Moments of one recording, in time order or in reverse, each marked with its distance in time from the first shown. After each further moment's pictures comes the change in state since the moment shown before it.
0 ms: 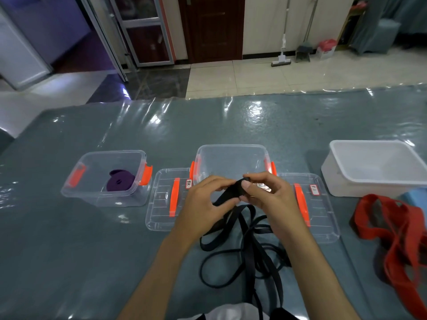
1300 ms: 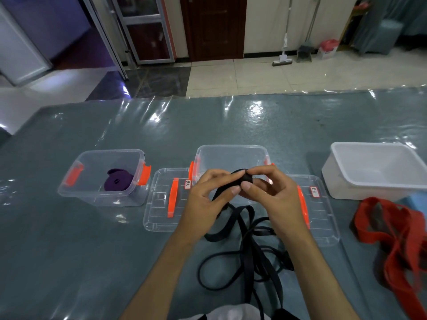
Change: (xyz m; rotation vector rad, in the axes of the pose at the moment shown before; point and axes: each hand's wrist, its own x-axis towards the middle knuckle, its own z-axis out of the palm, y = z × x) left_hand 0.009 0.015 0.007 -0.417 0.087 -0.147; right_hand 0.003 -0.006 -0.001 -0.075 -0.074 -0.258
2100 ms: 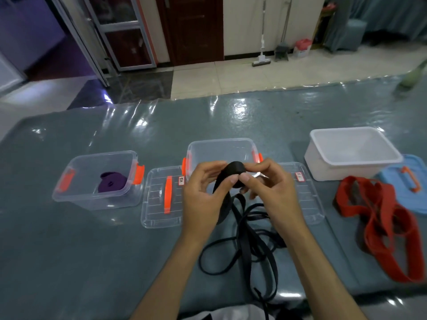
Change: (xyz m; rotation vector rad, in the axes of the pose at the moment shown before) left_hand -0.032 0.034 0.016 -0.093 0.203 0.073; right_hand -0.044 -0.028 0.015 -0.077 0.125 -0.032
